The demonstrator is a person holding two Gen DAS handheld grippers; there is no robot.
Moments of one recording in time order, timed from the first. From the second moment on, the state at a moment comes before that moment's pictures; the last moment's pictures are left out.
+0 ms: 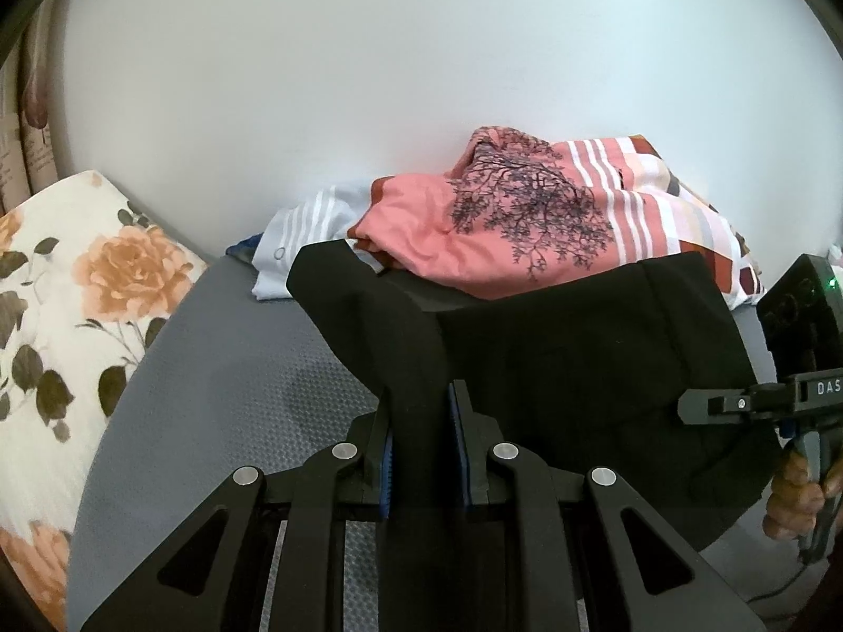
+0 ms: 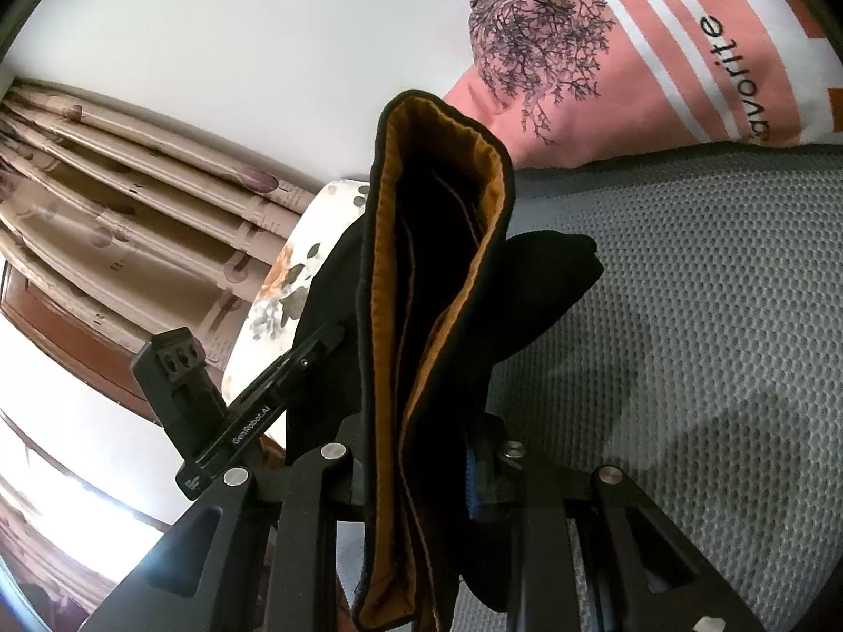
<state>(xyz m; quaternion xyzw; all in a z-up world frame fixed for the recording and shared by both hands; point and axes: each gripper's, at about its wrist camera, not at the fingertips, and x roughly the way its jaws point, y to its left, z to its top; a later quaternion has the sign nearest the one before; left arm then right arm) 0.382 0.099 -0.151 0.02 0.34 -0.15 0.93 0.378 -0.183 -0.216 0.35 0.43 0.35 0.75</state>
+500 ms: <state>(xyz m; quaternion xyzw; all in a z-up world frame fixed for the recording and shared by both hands) 0.404 0.116 -0.159 0.02 0.34 -0.13 0.93 0.372 -0.182 -0.214 0.35 0.42 0.33 0.77</state>
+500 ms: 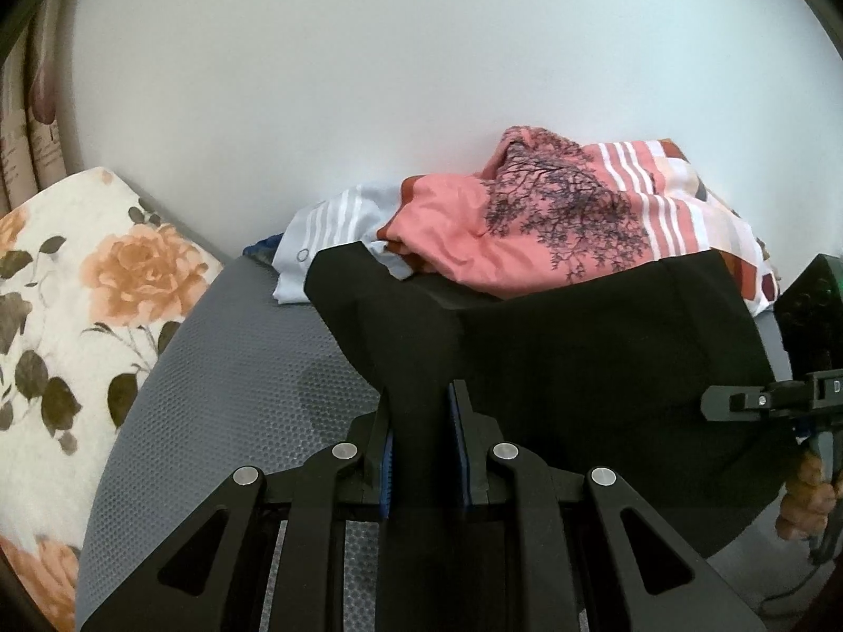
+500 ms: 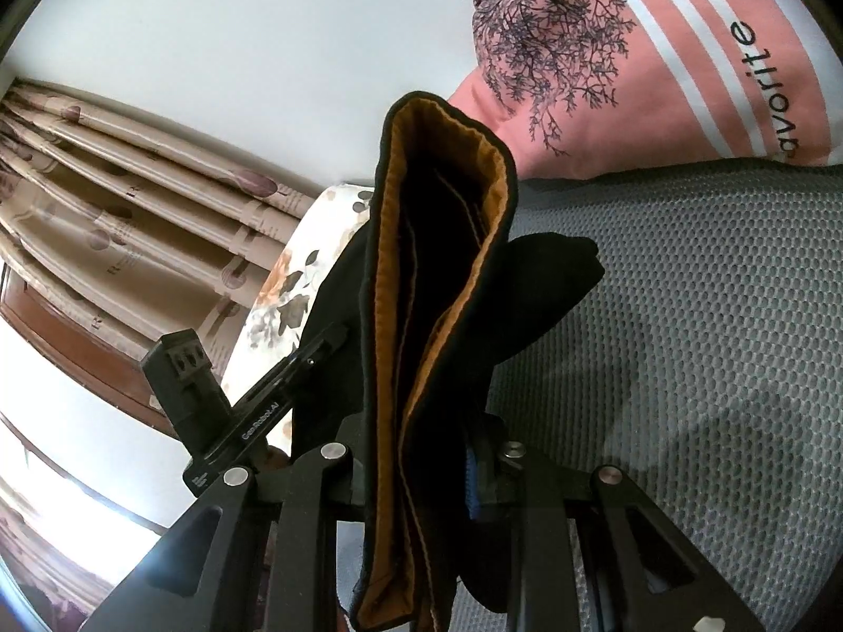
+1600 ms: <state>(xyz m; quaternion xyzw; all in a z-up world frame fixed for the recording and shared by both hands) 0.408 0.135 -0.232 0.05 0.35 -0.03 0.93 0.340 -0.171 -0.233 0.18 0.42 0.09 0.88</state>
